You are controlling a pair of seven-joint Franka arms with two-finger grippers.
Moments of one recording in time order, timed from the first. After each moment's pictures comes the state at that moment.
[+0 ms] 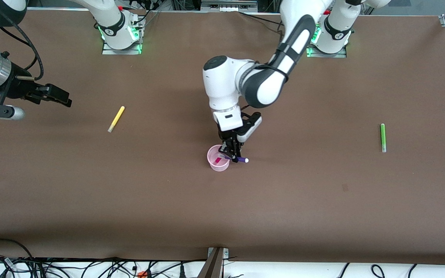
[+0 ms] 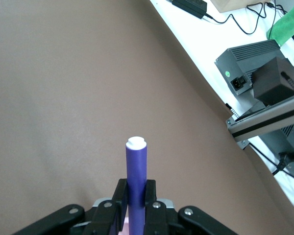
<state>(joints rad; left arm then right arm) -0.80 0.74 0.05 -1.37 0.70 2.27 -2.24 0.49 0.11 -0.44 -1.53 0.11 1.54 0.16</state>
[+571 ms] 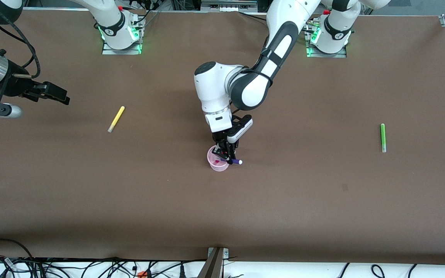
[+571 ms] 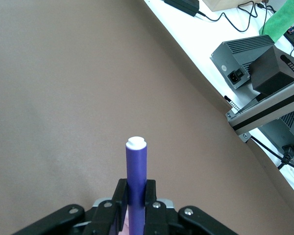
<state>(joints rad) -0.86 0.84 0.11 -1.27 0.70 2.27 -2.25 0.39 0.10 -0.35 -1.53 0.10 1.53 0.16</state>
